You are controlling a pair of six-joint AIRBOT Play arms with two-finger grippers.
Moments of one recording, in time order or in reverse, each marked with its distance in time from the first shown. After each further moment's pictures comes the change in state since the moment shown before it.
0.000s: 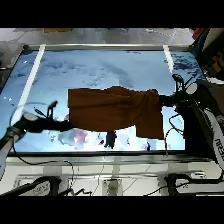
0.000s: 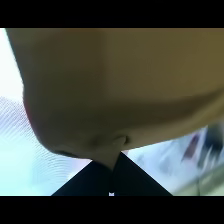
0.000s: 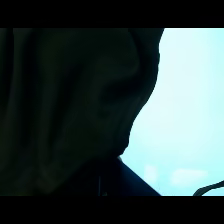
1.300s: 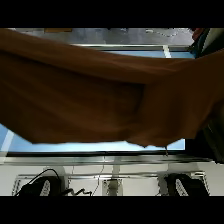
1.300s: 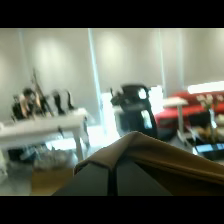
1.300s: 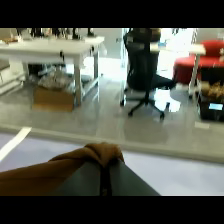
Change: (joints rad) left arm 0.031 0.753 0.506 0.114 0.489 0.001; right arm 0.001 0.845 0.337 0.111 -0.036 -0.051
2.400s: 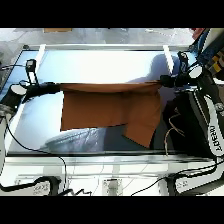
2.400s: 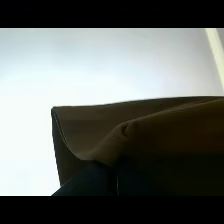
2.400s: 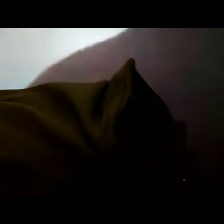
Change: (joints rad) left arm -0.064 -0.899 -0.094 -0.037 -0.146 -0.001; right arm 0.000 -1.040 -0.001 -0.042 -0.018 0.030
